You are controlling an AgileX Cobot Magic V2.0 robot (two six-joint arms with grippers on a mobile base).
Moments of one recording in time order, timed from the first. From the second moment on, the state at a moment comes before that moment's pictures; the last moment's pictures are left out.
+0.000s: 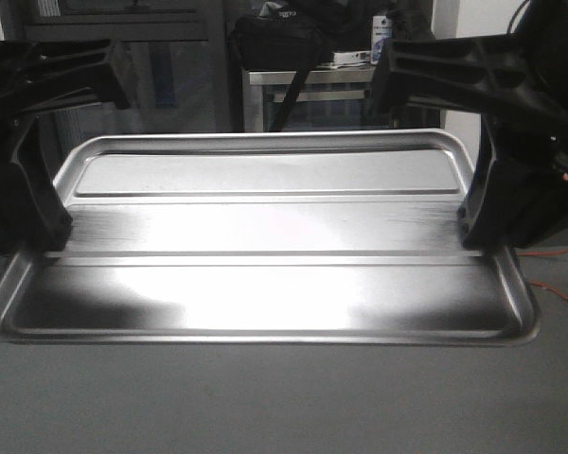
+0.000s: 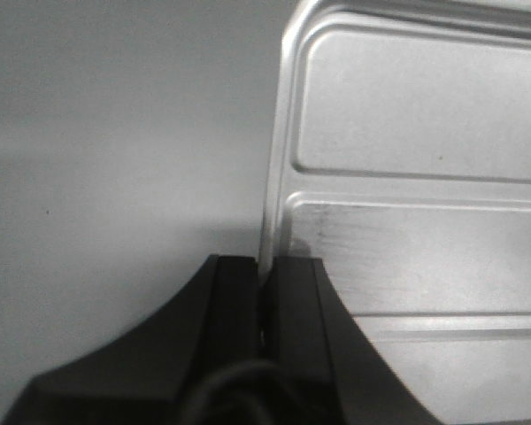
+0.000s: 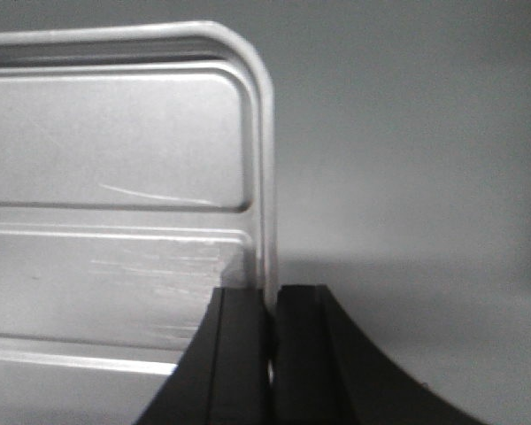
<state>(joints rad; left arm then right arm) -0.90 1.22 -0.83 0.31 0.77 -1.04 0.87 1.21 -0.79 -0.44 0.77 1.22</state>
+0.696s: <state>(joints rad) -0.90 1.22 -0.83 0.31 0.77 -1.04 0.87 1.21 -0.79 -0.44 0.77 1.22</state>
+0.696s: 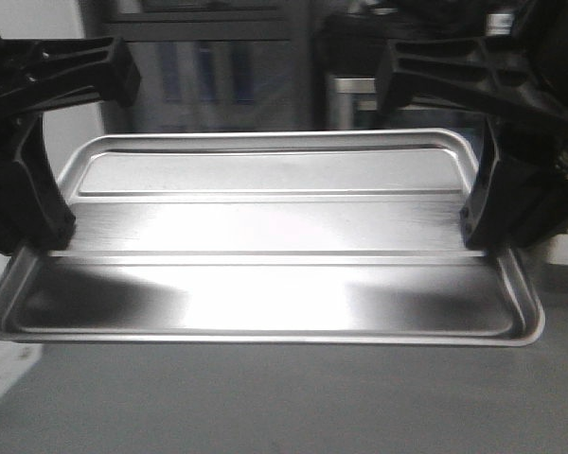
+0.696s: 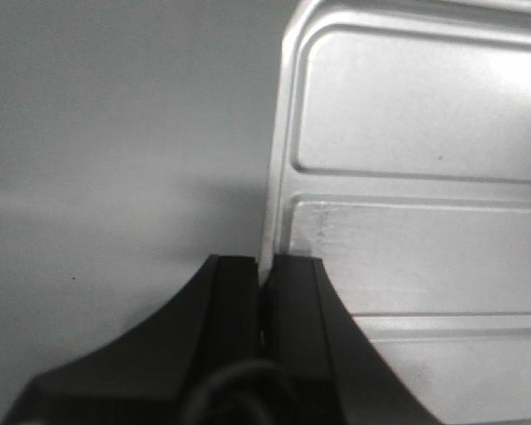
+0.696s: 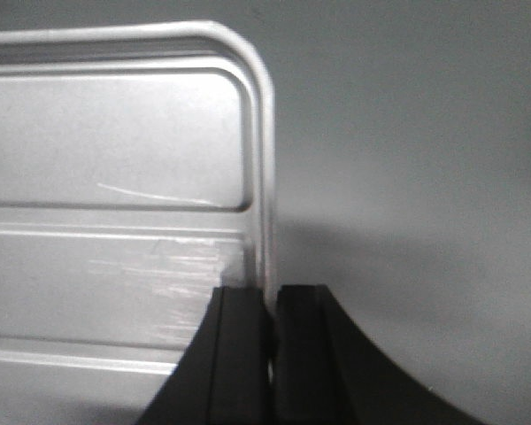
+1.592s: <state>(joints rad) -0.90 1.22 -0.83 0.30 0.76 -1.04 0.87 1.21 -0.79 -0.44 0.80 1.22</state>
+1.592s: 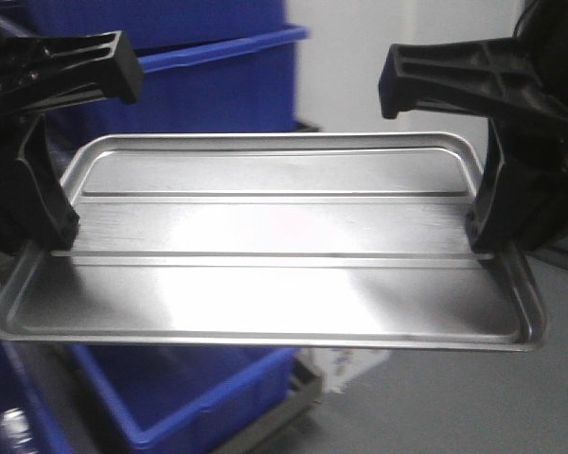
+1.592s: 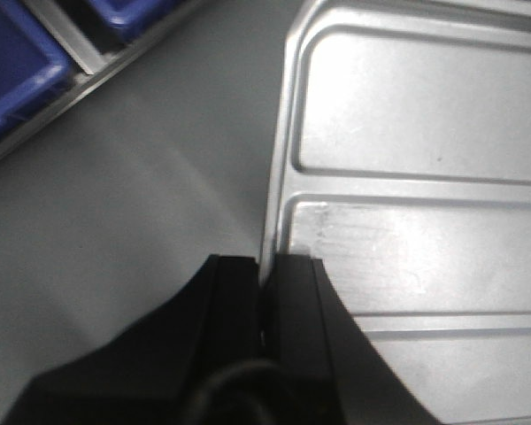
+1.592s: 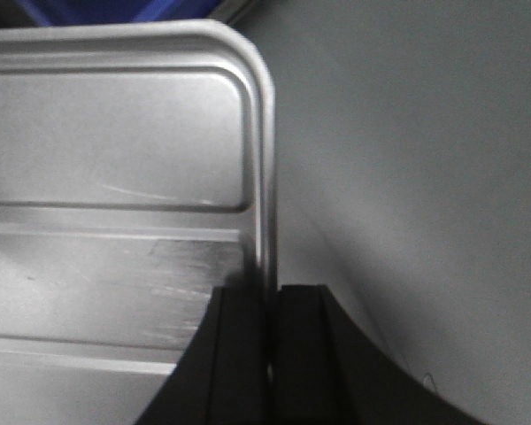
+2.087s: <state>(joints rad) -0.90 1.22 -0.83 0.29 0.74 -1.04 0.87 1.21 -0.79 -0.44 0.84 1.22</state>
